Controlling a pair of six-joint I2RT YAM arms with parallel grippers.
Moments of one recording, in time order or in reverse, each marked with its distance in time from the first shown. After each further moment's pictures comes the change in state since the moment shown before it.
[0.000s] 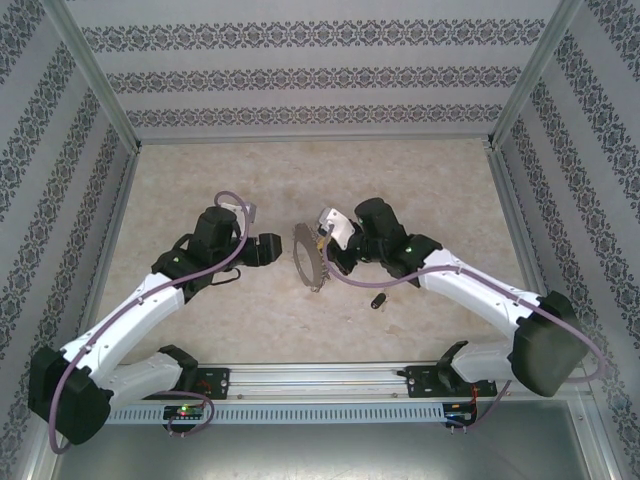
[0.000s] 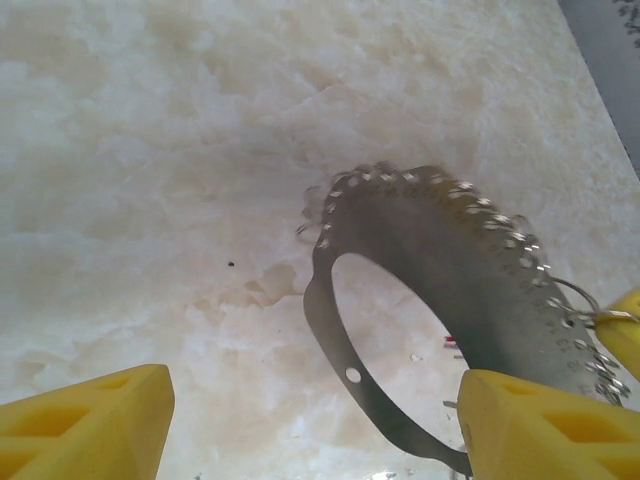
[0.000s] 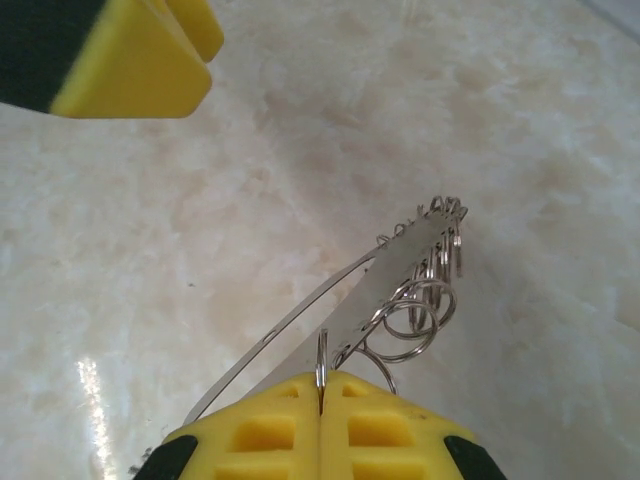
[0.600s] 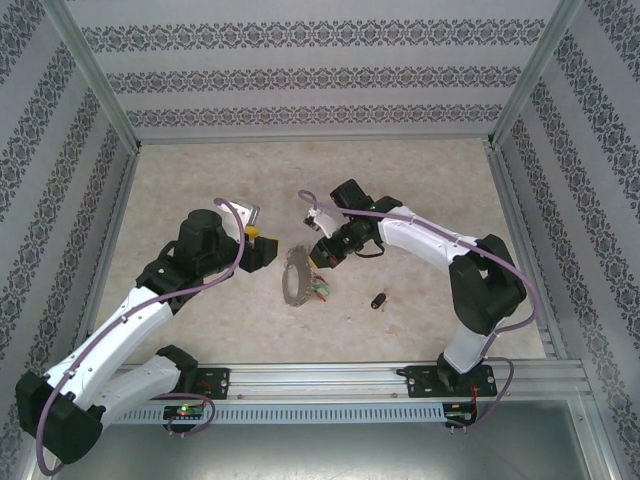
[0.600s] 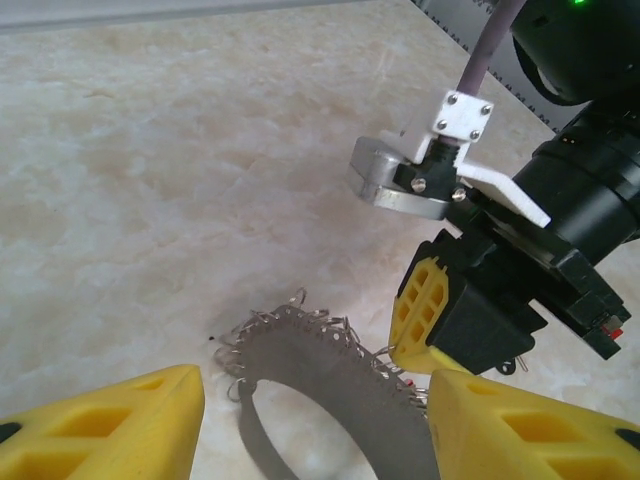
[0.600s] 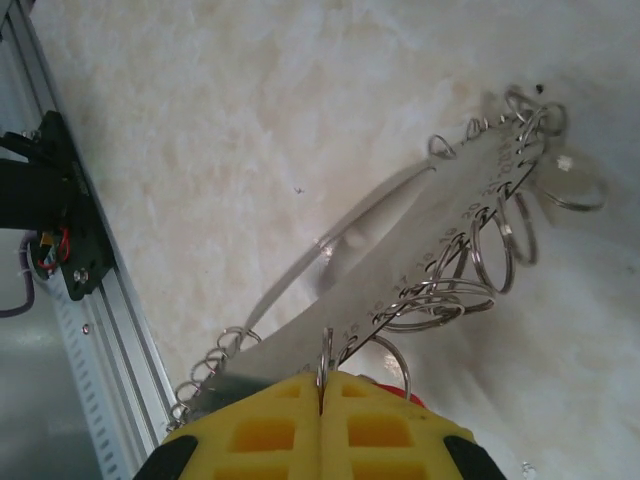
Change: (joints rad) left arm 0.000 -0.106 -0.006 0.044 0.089 0.266; right arm -0.069 0.409 0.313 -0.406 -0.331 0.206
